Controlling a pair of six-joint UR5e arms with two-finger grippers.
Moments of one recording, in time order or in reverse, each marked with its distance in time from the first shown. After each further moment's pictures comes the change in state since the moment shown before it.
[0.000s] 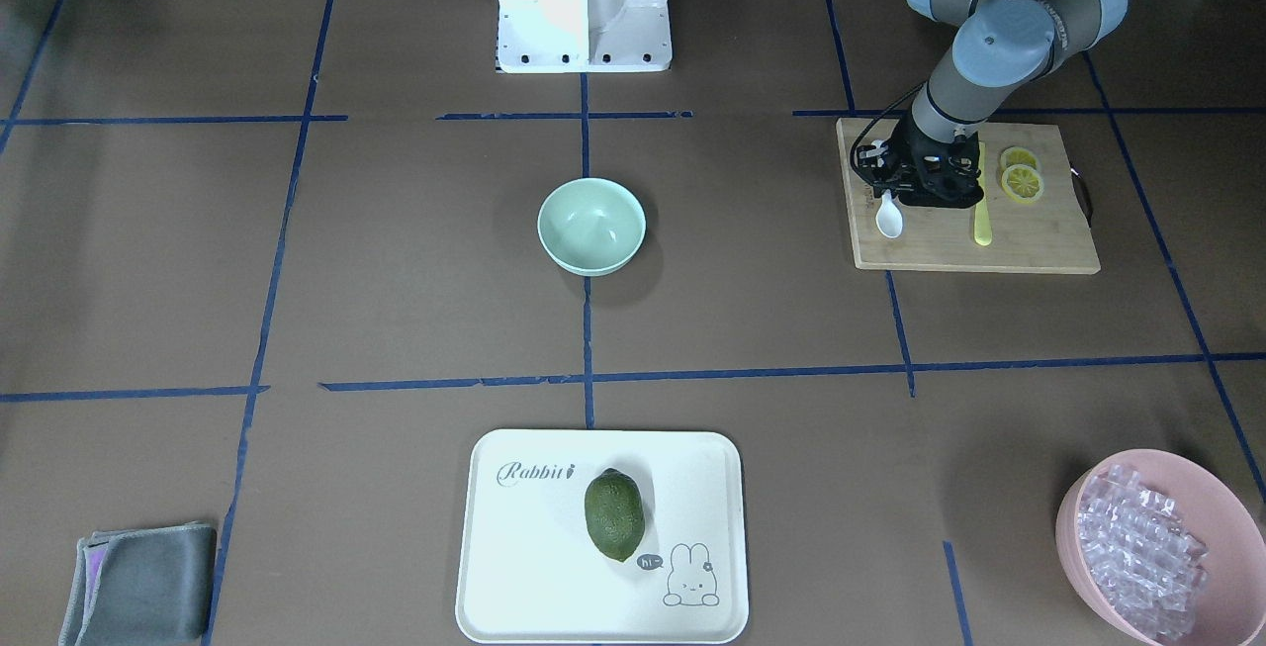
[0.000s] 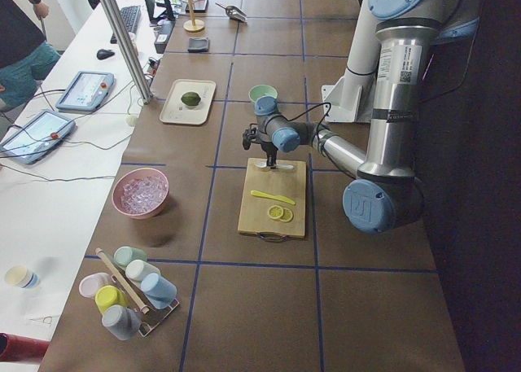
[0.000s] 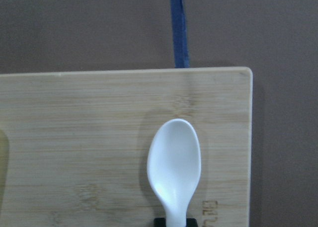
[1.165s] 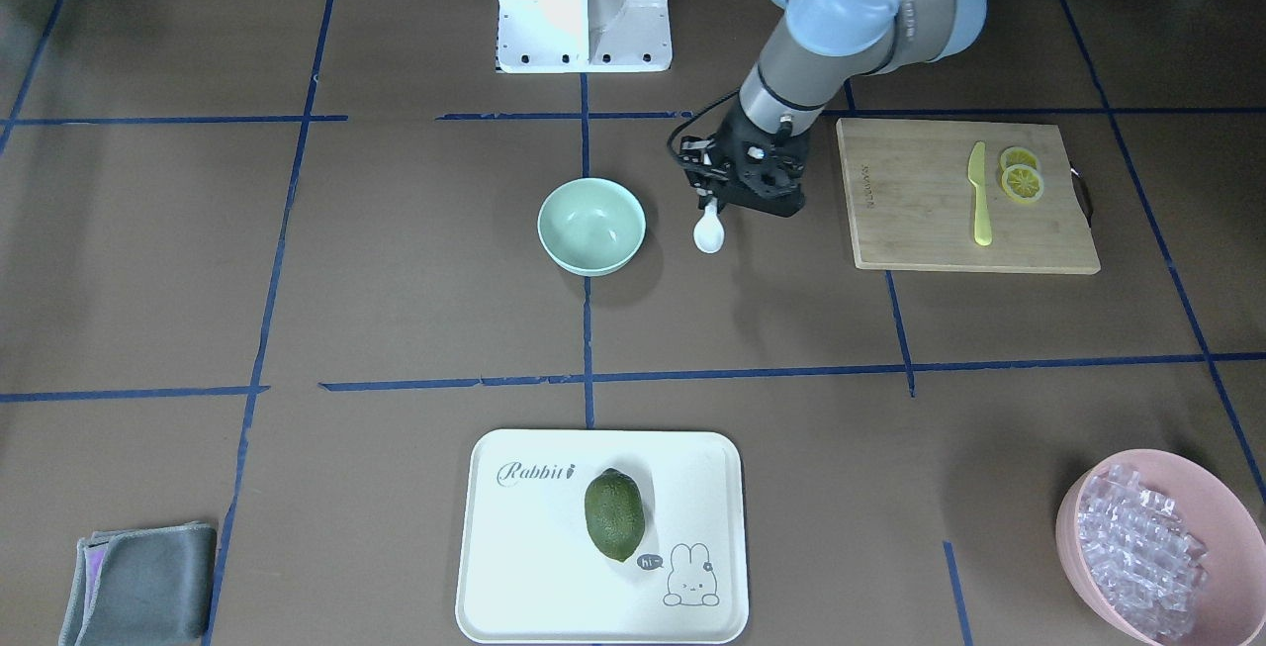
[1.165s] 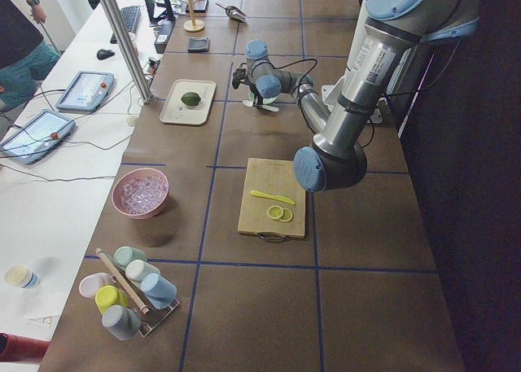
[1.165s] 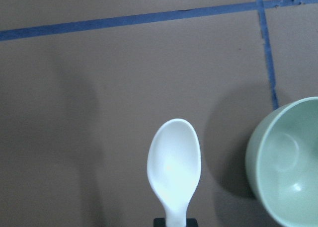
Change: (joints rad) left arm 0.039 -0.502 0.139 0.092 -0.001 -0.075; right arm -0.001 0.006 -0.002 -0.002 0.000 0.000
